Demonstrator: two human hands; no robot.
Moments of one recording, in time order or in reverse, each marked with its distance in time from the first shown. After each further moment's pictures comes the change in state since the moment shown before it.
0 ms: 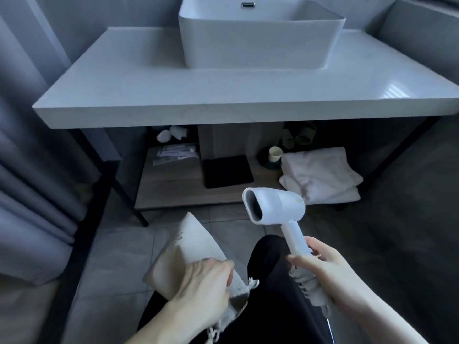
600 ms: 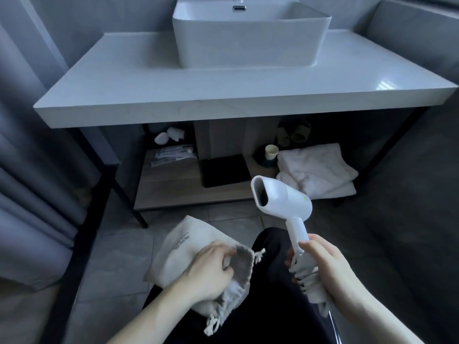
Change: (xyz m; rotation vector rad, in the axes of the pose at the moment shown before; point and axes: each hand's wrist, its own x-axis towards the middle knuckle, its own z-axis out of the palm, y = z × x) left_hand 0.017 -0.010 0.025 -0.310 0.000 -0.059; right_hand -0.018 0.025 0.006 0.051 0.159 -0.067
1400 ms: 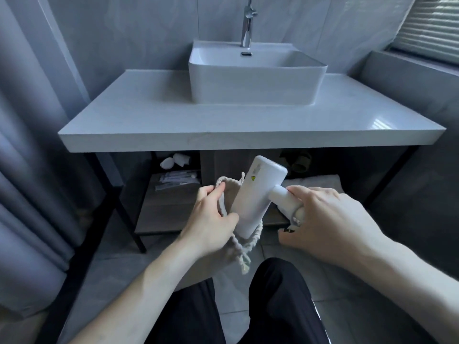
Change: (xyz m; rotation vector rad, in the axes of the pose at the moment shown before) left_hand 0.015 0.058 -0.120 -0.444 0.385 0.074; right_hand -0.014 -0.150 0.015 -1.345 0.225 -0.570
